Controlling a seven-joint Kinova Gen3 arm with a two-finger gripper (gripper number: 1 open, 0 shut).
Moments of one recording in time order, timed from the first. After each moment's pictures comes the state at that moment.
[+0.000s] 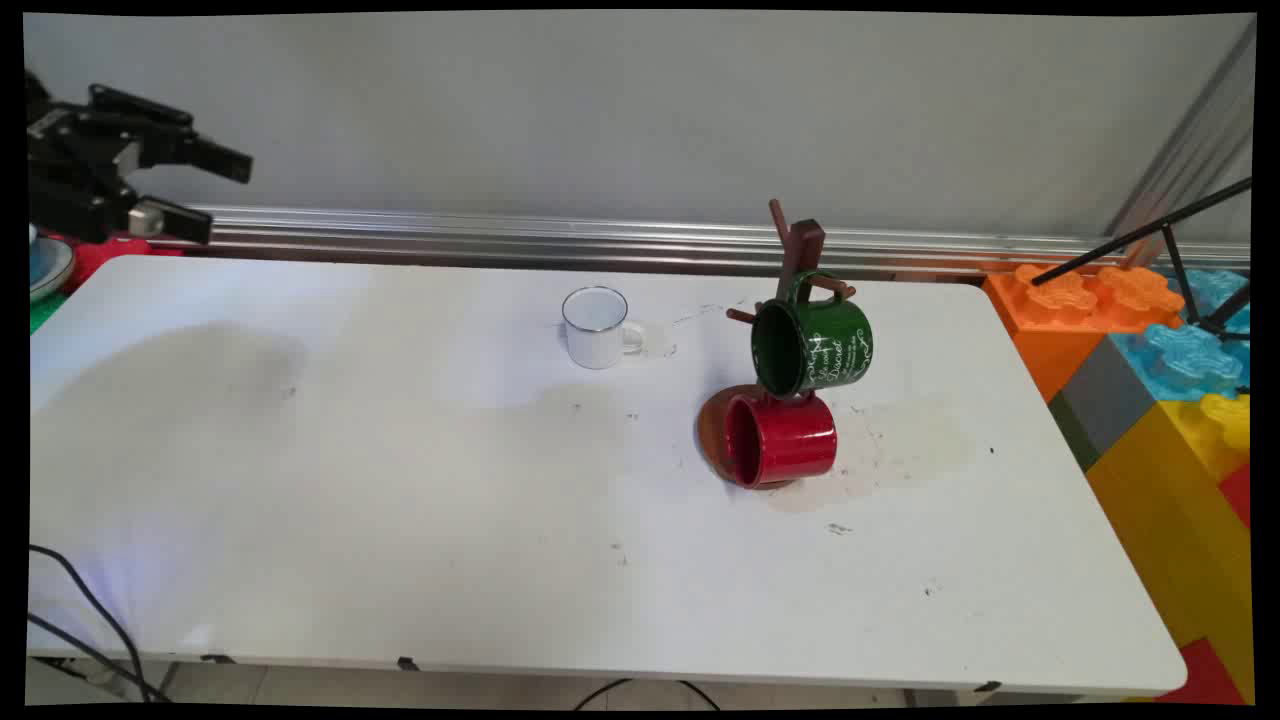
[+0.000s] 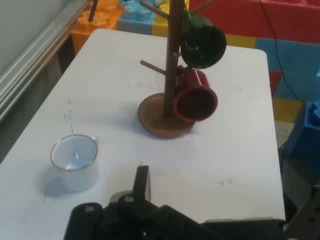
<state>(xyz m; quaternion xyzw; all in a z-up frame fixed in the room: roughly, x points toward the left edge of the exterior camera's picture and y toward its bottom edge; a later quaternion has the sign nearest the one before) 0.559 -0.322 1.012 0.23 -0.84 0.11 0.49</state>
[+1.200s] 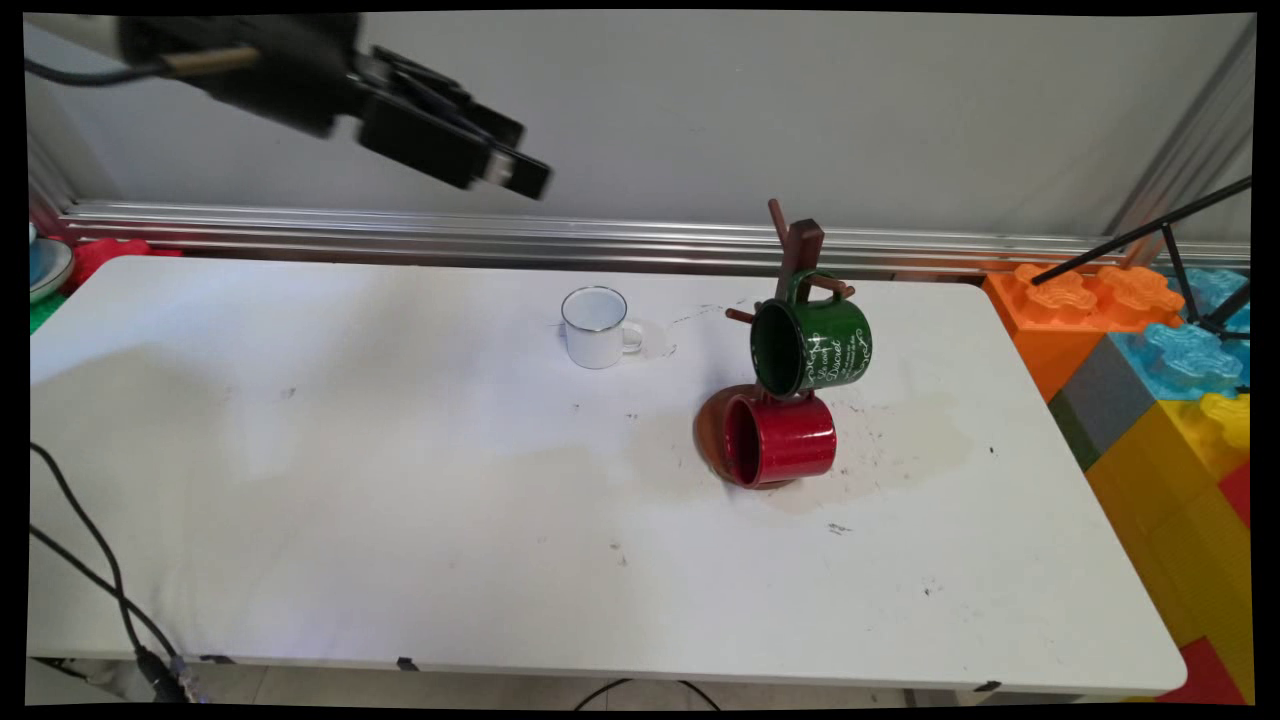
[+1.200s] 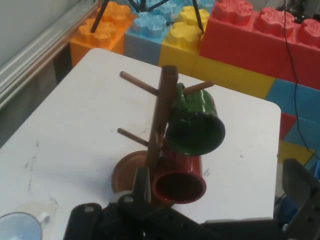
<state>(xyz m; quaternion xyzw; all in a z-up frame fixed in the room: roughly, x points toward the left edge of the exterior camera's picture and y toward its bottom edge) 0.340 -0.375 1.051 0.31 -0.82 0.10 0.47</state>
